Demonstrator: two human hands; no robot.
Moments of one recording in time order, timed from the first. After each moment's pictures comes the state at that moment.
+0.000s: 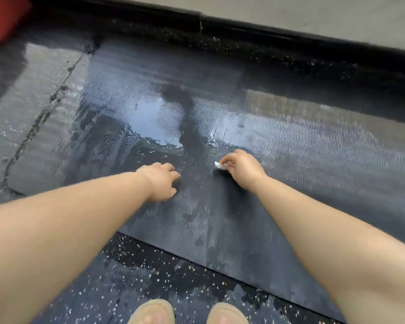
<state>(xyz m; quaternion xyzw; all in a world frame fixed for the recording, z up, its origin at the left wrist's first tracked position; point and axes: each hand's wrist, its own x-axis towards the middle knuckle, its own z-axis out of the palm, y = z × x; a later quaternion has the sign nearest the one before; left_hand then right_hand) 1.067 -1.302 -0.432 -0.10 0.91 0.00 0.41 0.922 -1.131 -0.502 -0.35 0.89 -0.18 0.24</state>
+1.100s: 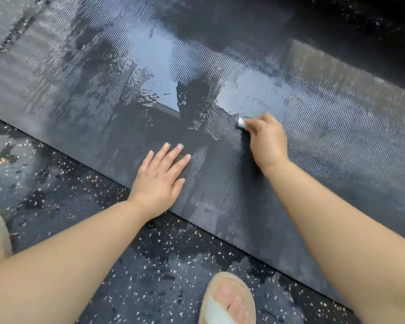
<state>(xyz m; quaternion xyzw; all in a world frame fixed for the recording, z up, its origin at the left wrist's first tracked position) 1.181 -1.262 -0.526 -0.21 0.96 0.16 0.11 0.954 -1.143 -0.520 -0.32 0.92 -0.21 0.10</state>
